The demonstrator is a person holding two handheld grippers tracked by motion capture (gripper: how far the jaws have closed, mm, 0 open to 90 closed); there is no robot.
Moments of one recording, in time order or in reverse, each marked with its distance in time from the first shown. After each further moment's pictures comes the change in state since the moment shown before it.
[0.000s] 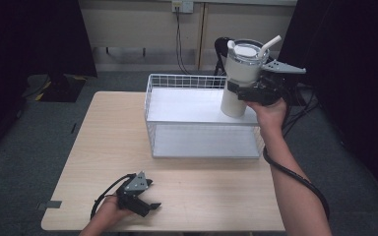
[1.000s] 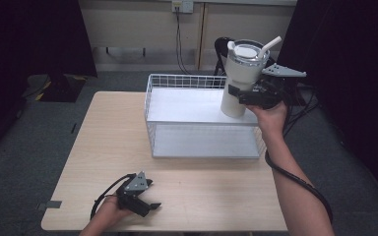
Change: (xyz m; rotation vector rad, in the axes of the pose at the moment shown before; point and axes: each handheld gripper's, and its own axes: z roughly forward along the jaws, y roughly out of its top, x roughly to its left) left arm 0.000 0.000 0.000 0.000 0.000 0.001; right arm 0.000 -0.008 -0.004 0.010 0.009 -0.013
